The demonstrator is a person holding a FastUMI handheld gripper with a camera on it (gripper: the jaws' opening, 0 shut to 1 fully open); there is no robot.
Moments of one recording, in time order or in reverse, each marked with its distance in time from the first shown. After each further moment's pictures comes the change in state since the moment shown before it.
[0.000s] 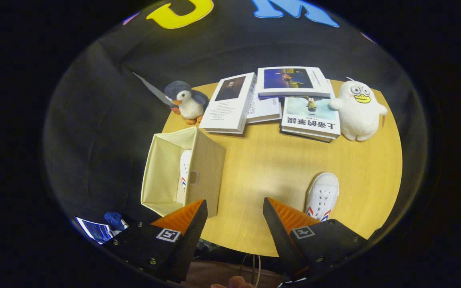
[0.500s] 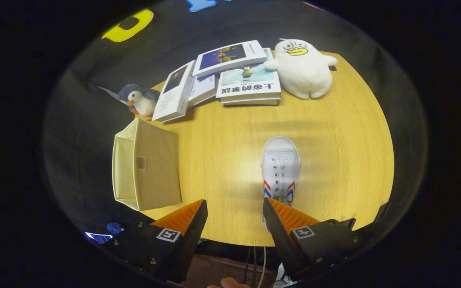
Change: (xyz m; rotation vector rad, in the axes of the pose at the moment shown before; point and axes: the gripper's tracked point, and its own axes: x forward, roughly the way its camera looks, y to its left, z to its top) arm 0.004 -0.114 -0.070 0.203 0.080 -0.111
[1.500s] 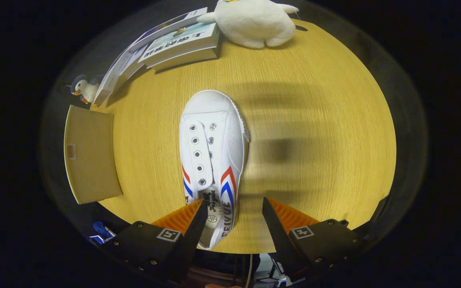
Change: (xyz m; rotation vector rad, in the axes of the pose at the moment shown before) arm 0.089 -0.116 -0.040 0.027 0.163 -0.154
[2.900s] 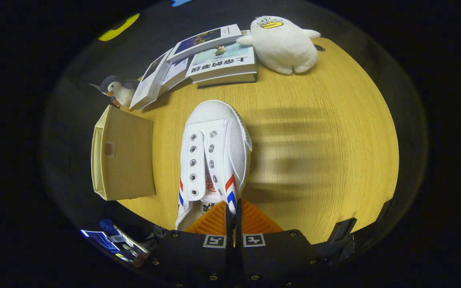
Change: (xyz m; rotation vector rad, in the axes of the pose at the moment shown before) arm -0.069 0.066 0.004 -0.049 -0.131 0.151
